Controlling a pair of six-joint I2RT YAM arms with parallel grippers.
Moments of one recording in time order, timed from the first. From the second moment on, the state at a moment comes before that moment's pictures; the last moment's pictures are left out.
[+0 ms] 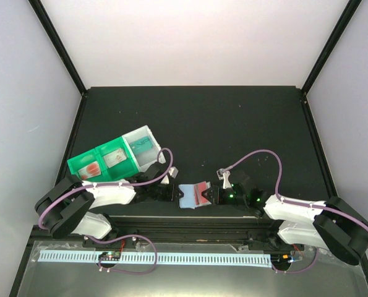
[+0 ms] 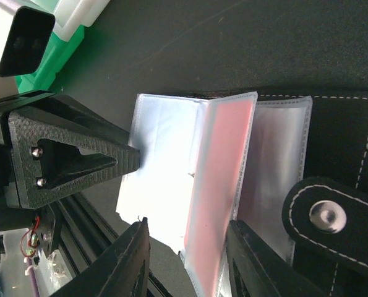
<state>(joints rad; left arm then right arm) -0.78 1.39 0.43 0.06 0.36 -0.77 0.82 1.15 0.24 0.25 -0.33 0.86</state>
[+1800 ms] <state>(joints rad) -0.92 1.39 0.47 0.12 0.36 -0.88 0.82 1.13 0.25 0.15 -0.30 0.80</state>
